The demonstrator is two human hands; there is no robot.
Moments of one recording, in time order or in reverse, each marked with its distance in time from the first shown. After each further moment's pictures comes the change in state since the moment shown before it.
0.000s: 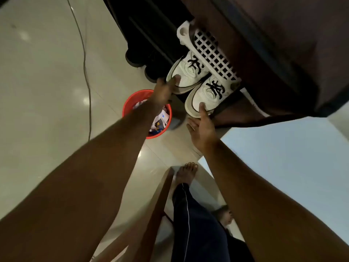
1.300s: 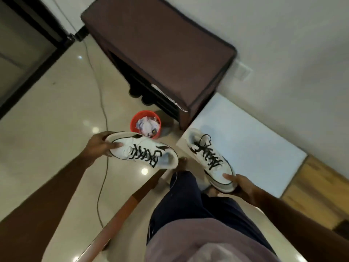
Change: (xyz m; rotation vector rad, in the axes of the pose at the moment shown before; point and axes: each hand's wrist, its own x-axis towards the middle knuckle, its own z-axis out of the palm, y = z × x) left_hand -0.354 0.095 -0.168 0.432 0.016 -0.052; right_hand -0.360 -0.066 -0.265 -0.426 -0.019 0.275
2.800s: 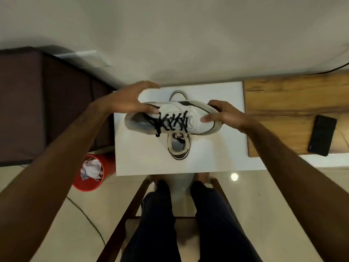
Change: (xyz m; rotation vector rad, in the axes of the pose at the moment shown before) left_hand 0.090 0.321 0.449 0.941 -0.851 0.848; right_hand 0.030 -0.049 -0.240 -0.166 0.241 -0.637
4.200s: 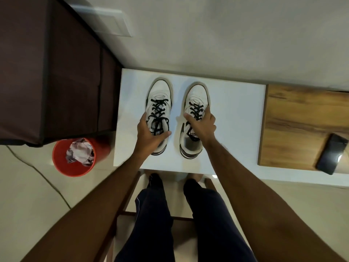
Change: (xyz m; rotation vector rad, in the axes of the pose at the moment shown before) left_hand -0.025 -0.108 0.197 -0.738 0.568 -0.498; right_hand 0.100 0.040 0.161 -0.037 0.452 0.395
